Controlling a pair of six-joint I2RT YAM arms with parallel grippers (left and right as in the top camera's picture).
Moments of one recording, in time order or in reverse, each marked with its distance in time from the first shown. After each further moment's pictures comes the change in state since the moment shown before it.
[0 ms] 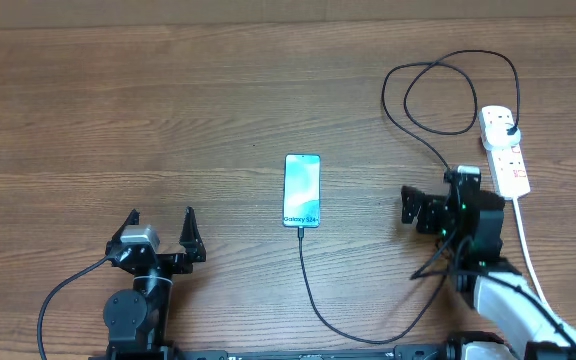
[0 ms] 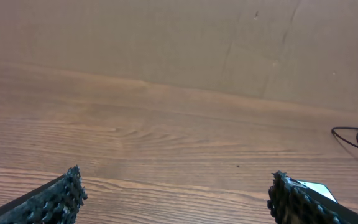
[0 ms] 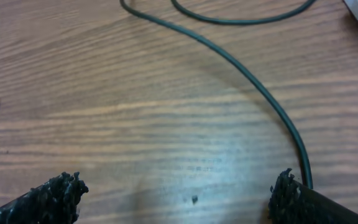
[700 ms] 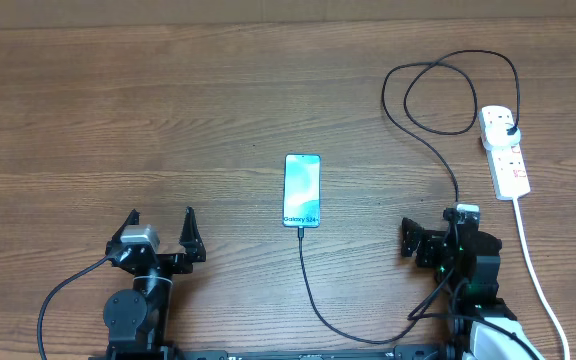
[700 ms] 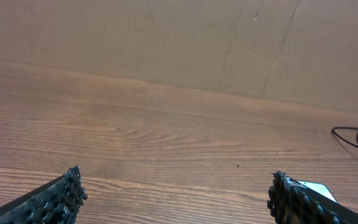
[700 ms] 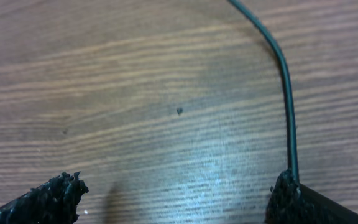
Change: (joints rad) left arm 0.000 0.000 0.000 0.000 0.000 0.000; right arm 0.000 -0.223 -0.228 0.017 0.026 0.001
